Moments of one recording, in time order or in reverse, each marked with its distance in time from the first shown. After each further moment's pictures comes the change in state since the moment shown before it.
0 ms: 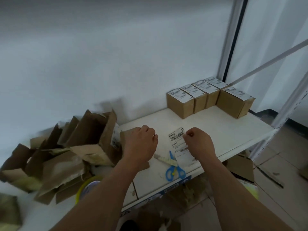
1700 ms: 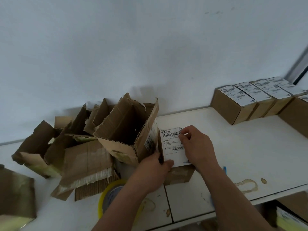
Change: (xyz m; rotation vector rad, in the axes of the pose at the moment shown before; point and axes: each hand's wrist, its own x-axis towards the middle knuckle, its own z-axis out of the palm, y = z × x) left_hand -0.047 -0.092 -0.002 -0.757 -0.601 -0.696; right_hand 0.023 -0.091 0.149 -0.065 -0.160 -0.268
